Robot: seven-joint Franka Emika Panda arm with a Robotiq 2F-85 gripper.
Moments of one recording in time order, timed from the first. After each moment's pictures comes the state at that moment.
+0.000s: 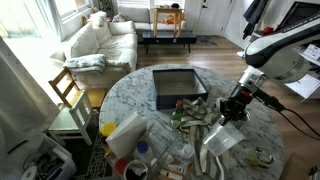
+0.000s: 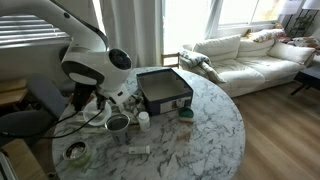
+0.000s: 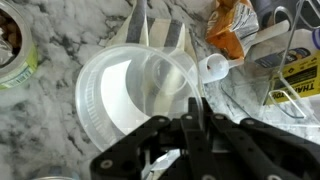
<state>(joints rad) -0.15 0.03 -0.15 -2.42 0.74 2.07 -0.11</state>
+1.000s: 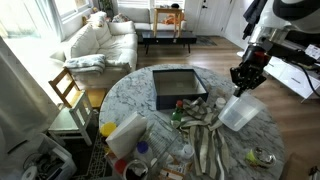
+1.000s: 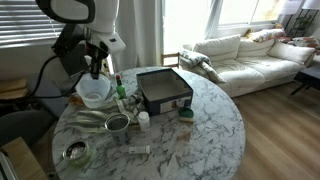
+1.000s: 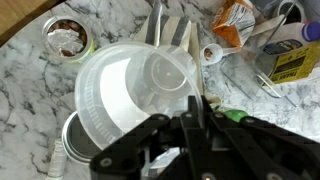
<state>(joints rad) -0.14 -0.19 -0.11 -2.23 0.34 1.84 0.32</state>
